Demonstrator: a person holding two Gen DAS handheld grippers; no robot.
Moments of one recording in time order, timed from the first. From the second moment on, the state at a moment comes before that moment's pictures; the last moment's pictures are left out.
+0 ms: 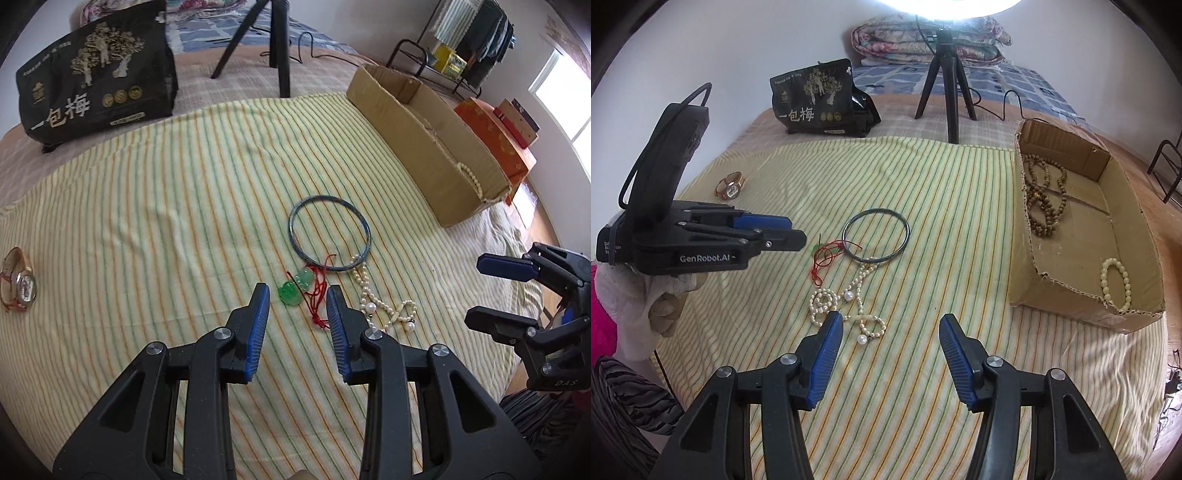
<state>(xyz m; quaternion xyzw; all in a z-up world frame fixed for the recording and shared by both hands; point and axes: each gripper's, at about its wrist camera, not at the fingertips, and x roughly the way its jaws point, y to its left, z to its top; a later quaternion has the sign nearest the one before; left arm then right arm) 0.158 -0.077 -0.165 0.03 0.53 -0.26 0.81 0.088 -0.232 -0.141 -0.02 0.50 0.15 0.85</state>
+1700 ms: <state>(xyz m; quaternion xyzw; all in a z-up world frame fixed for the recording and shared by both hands) 0.169 -0.095 -0.192 0.10 0.52 -0.26 0.81 0.103 -0.165 -0.190 -0.07 0.52 0.24 0.82</state>
